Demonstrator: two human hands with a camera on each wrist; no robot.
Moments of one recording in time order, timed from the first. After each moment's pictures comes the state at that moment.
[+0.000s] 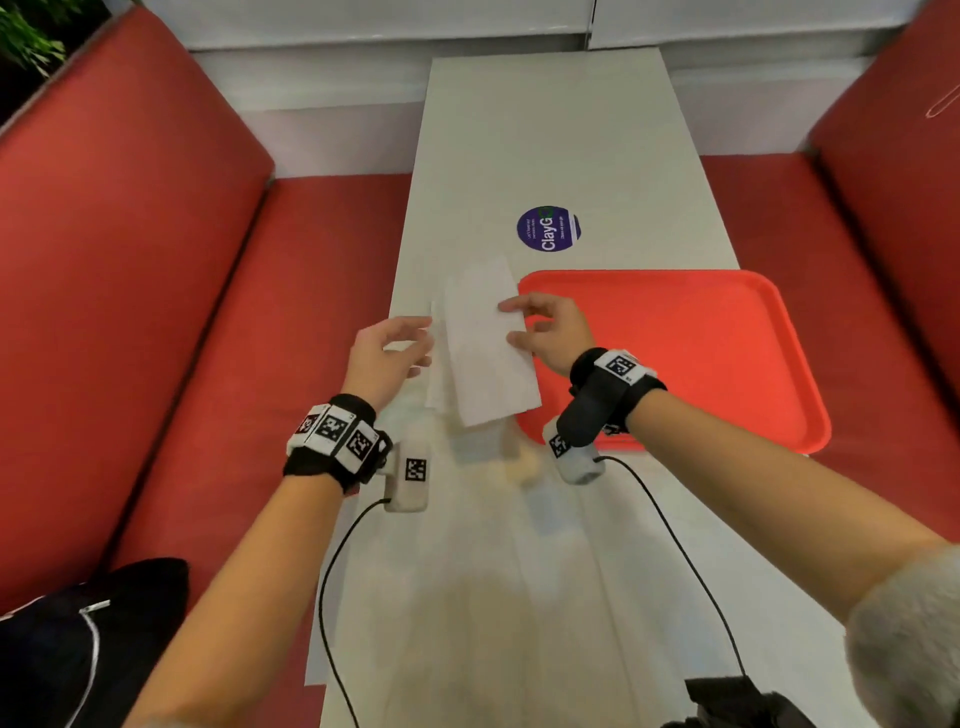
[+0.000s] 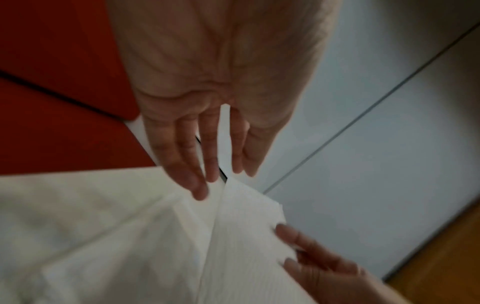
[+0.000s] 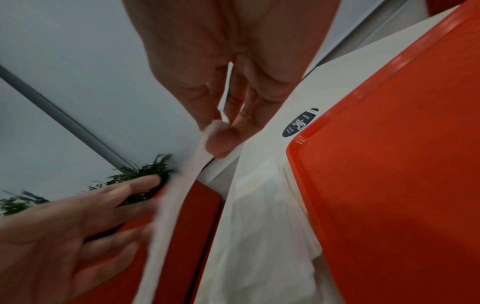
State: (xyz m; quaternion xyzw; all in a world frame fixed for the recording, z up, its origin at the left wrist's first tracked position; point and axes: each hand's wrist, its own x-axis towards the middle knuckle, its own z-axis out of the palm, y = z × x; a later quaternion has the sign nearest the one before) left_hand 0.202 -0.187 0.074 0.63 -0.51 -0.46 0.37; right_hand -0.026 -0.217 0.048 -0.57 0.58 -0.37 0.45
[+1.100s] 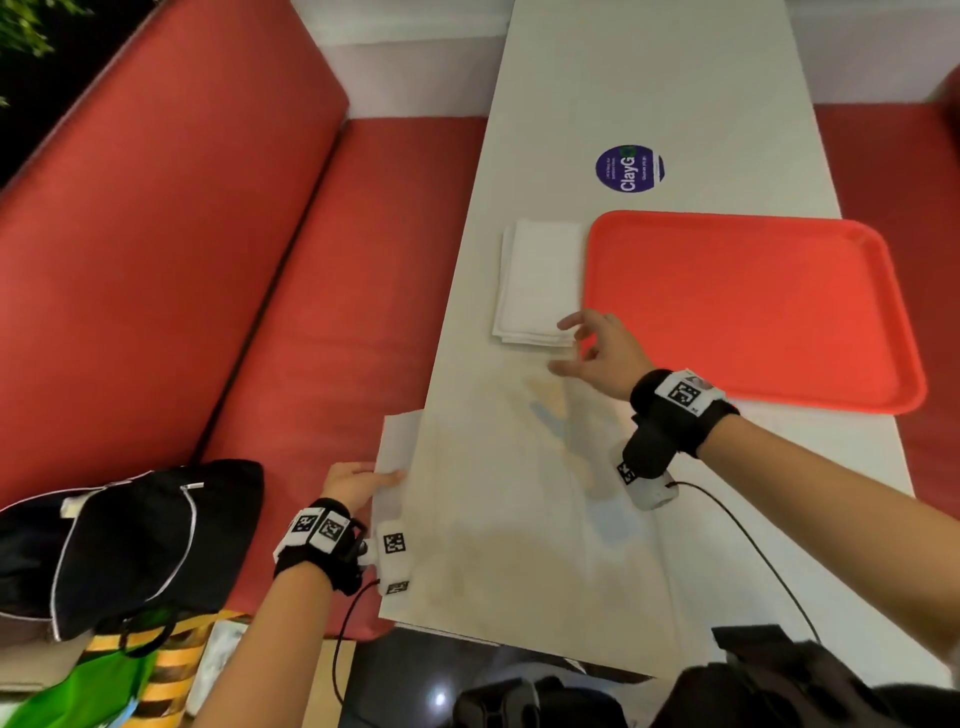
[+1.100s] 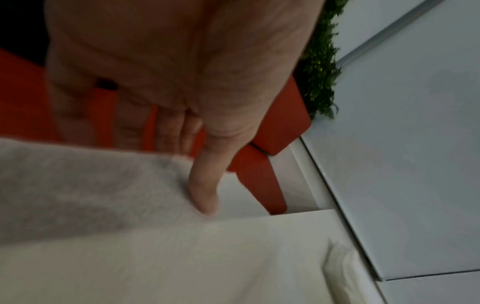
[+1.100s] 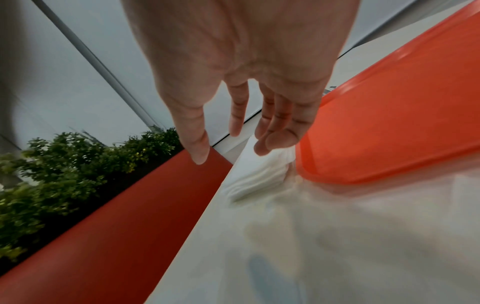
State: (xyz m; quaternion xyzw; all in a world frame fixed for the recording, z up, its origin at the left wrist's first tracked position) left_hand 0.332 0.007 -0.033 0.81 -0.20 -0.51 0.19; right_hand -0.005 -0.125 0.015 -0.66 0.59 -0.21 0.41
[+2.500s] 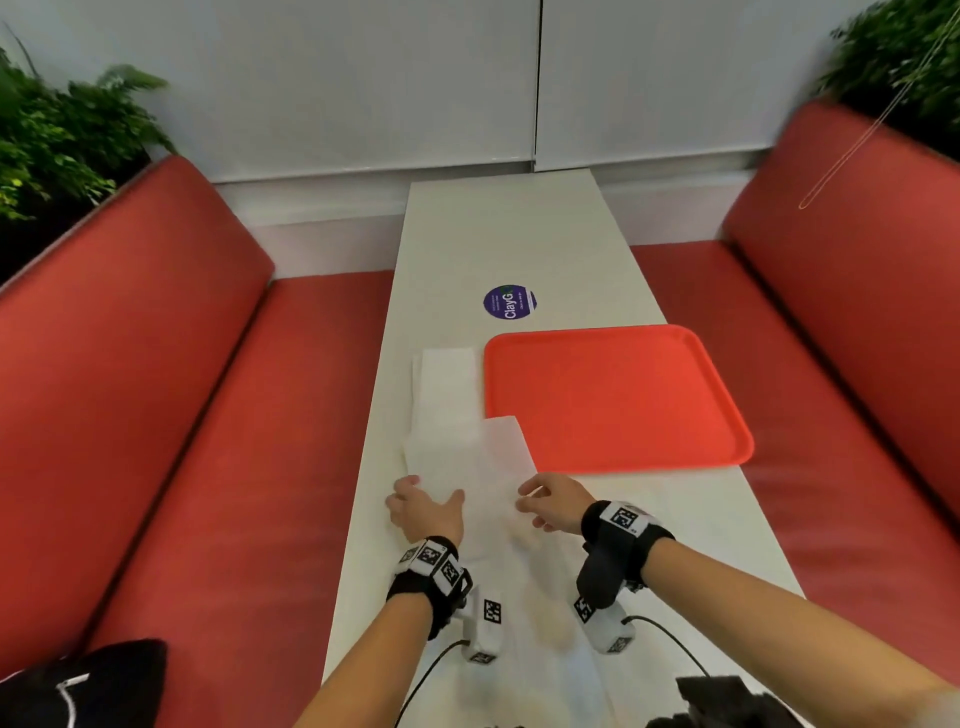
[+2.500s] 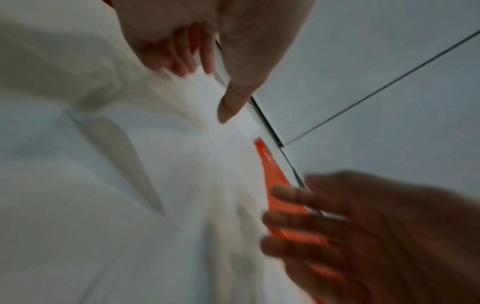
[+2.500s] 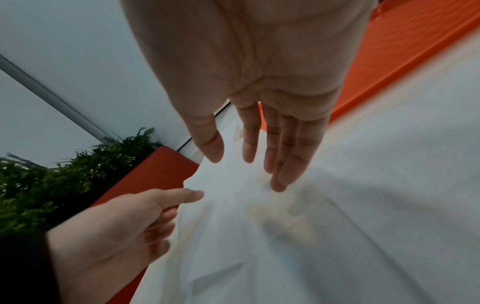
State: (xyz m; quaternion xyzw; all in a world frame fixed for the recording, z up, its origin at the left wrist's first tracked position) left_hand 0.125 -0.067 -0.016 0.81 -0.36 -0.34 0.31; right_hand -0.054 -0.059 0.011 -0.50 0.67 -0.14 0.54
